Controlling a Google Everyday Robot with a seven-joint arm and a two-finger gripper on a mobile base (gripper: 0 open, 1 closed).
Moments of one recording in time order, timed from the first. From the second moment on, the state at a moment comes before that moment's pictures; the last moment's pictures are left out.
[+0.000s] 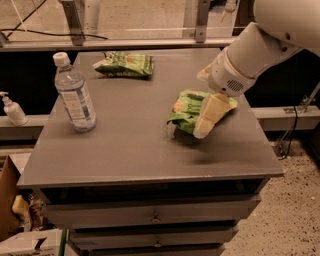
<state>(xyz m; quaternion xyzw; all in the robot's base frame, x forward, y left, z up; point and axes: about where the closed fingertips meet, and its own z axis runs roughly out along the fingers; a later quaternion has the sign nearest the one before) 0.548 -0.102 0.883 -0.64 0.72 0.09 0.24</state>
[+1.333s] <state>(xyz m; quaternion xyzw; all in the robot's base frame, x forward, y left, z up) 0.541 -0.073 0.882 -0.66 0.69 0.10 0.28</state>
